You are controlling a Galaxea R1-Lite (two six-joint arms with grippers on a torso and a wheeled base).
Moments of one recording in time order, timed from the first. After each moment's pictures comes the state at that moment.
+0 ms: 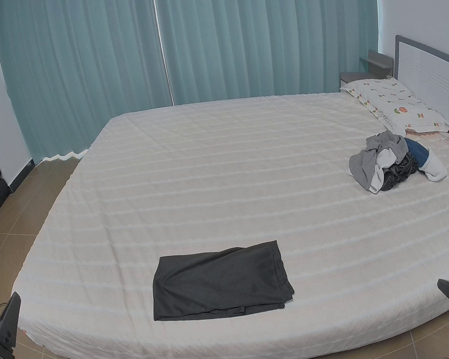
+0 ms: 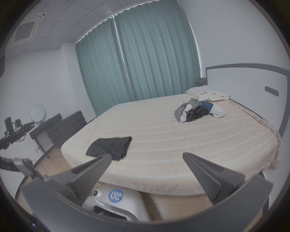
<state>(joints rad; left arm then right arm) -0.18 0.50 -0.28 -0.18 0.19 -0.14 0.03 0.67 -0.07 -0.28 0.17 0.12</state>
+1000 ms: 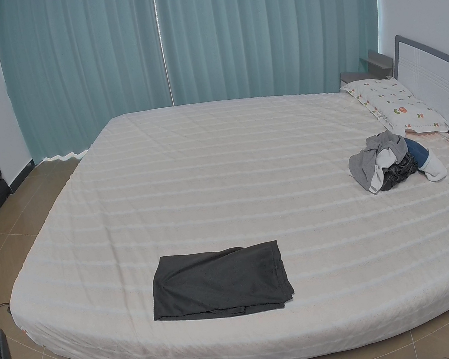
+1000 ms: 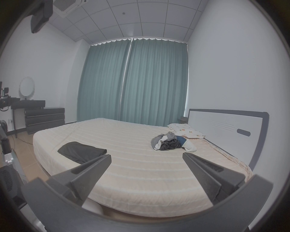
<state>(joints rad) -0.02 0.08 -0.10 -0.15 0.26 0.09 0.09 0.09 -0.02 -0.07 -0.13 -0.14</state>
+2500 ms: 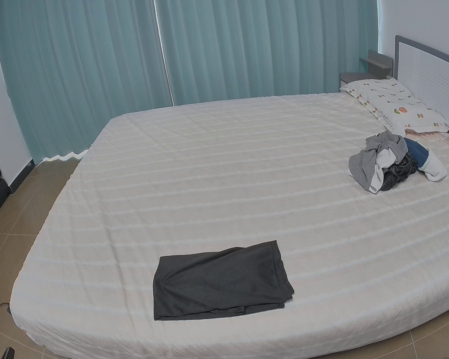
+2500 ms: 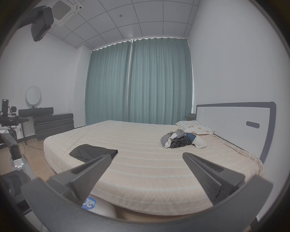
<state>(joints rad) 0.00 0.01 -0.02 0.01 -0.01 0.00 0.00 0.02 -0.02 0.00 0.06 -0.07</state>
